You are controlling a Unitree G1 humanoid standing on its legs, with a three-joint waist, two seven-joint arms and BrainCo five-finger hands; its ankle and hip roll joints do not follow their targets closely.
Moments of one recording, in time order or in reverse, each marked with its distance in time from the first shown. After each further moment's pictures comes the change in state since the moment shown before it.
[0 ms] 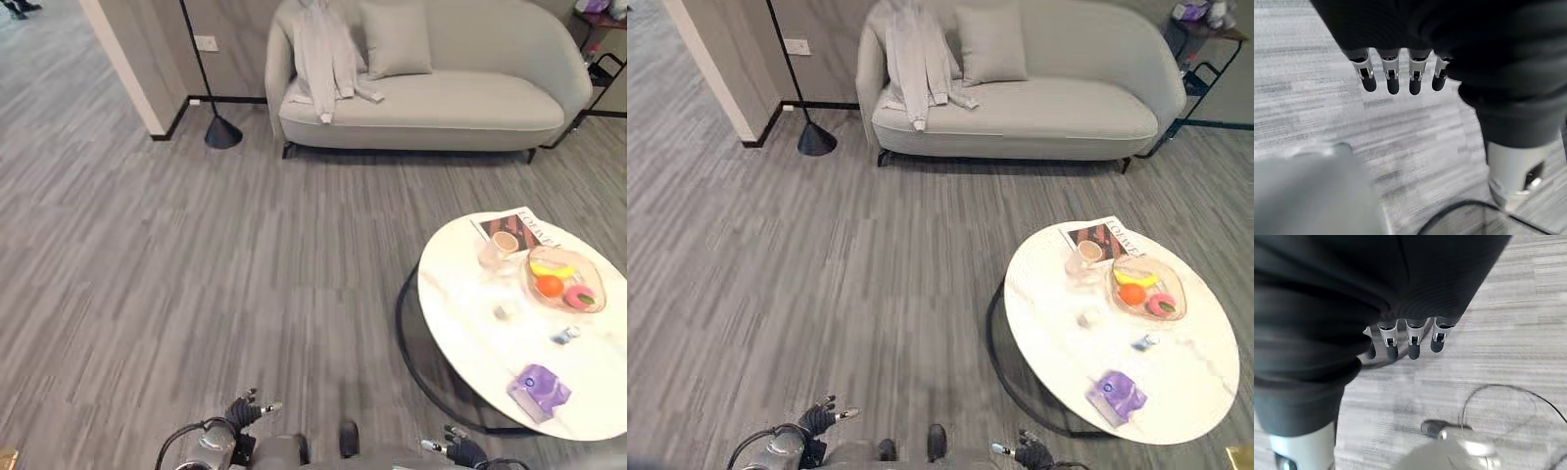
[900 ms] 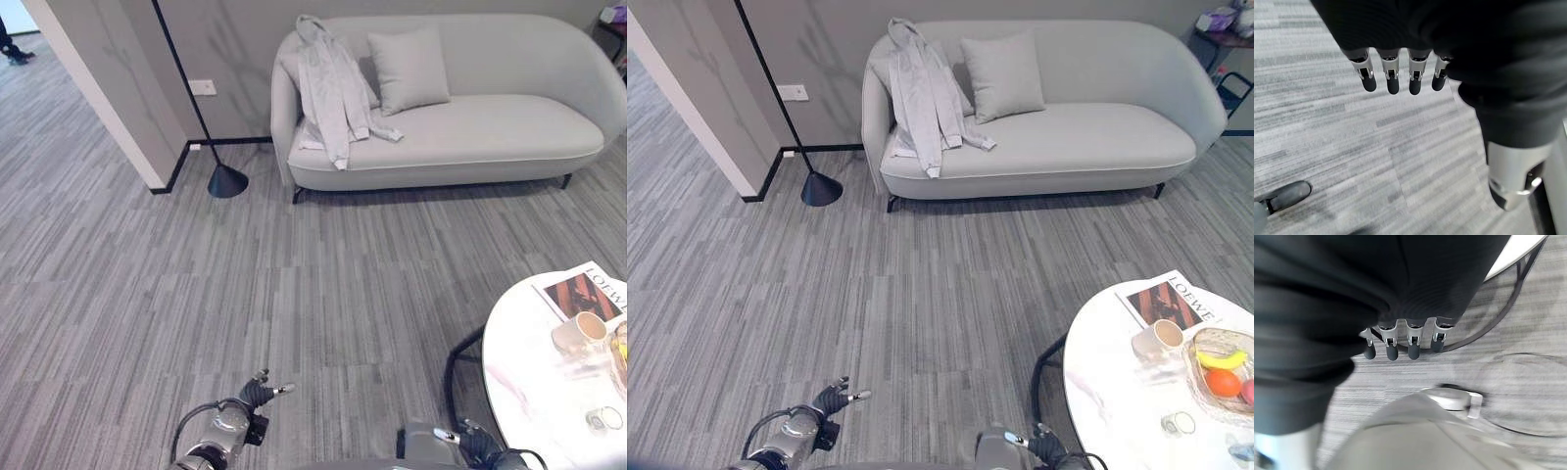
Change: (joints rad) left arm -0.007 -0.021 -0.012 0.023 -0.020 -0.007 0.009; right arm -0.043 -0.013 -0.003 0.045 -0.019 -0.001 0.015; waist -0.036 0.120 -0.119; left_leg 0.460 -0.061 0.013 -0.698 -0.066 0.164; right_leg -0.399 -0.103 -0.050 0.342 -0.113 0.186
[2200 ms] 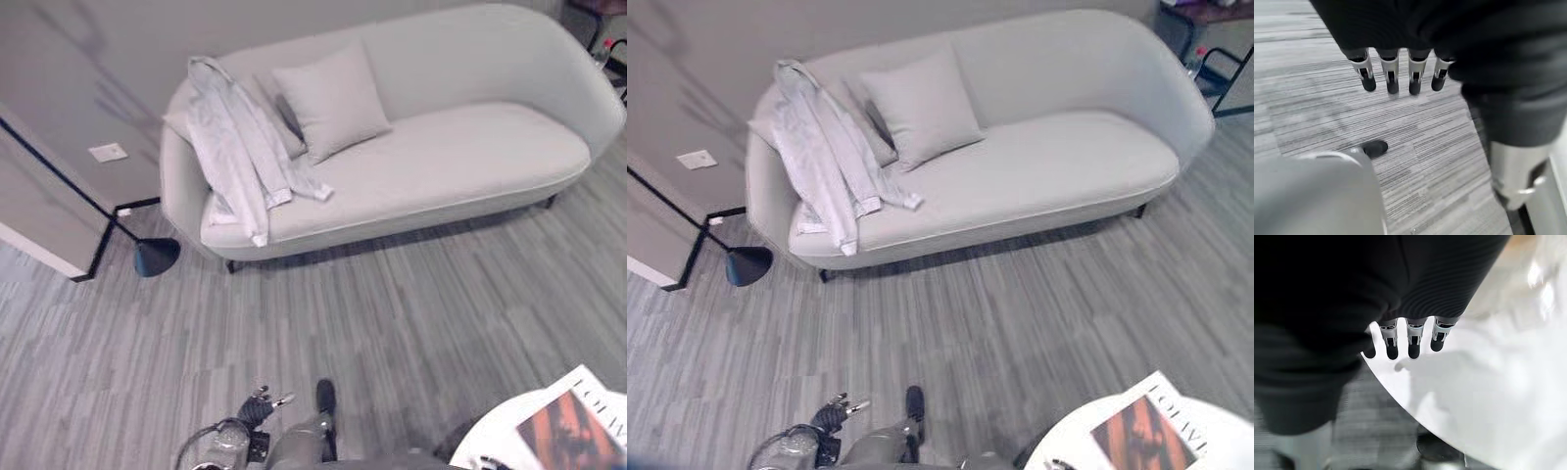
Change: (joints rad) left arm 0.052 -0.039 0.072 0.022 -0.039 -0.030 -0.009; right arm 0.057 -0.050 0.025 0.075 0.008 0.021 0.002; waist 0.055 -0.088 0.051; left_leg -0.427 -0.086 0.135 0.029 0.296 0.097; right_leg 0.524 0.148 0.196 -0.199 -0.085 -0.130
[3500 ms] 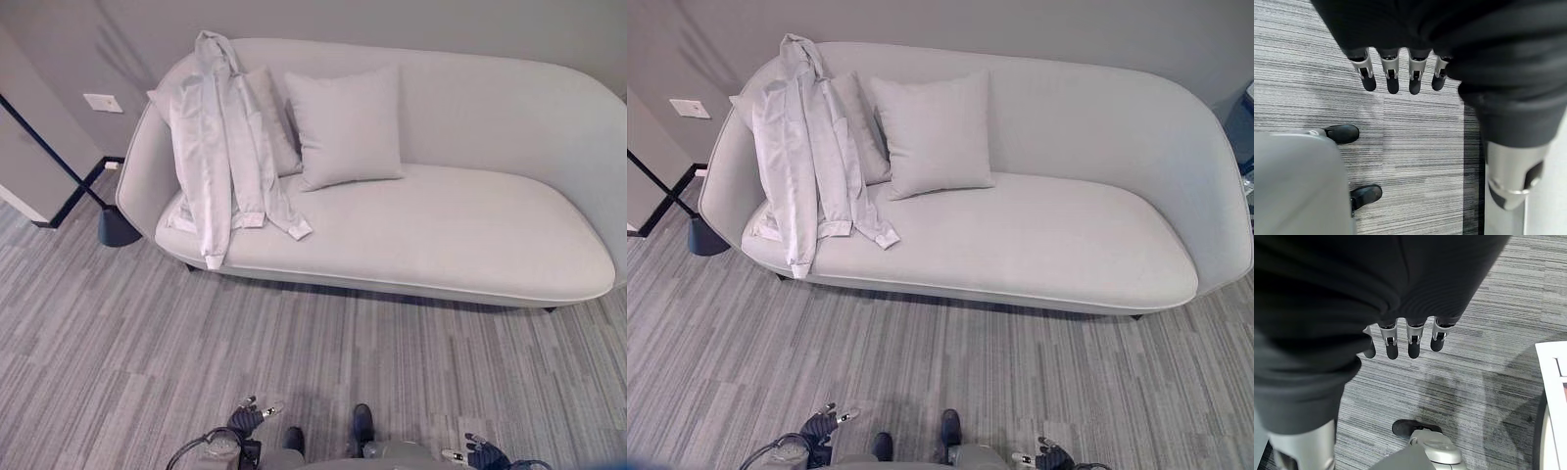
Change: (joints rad) left arm 0.039 0.002 0.017 0.025 -0.017 0.007 0.008; right arm -0.002 -0.003 0.014 -0.052 -0.031 -0.020 0.021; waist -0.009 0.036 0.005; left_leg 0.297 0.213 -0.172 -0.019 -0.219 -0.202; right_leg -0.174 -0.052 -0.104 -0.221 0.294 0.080
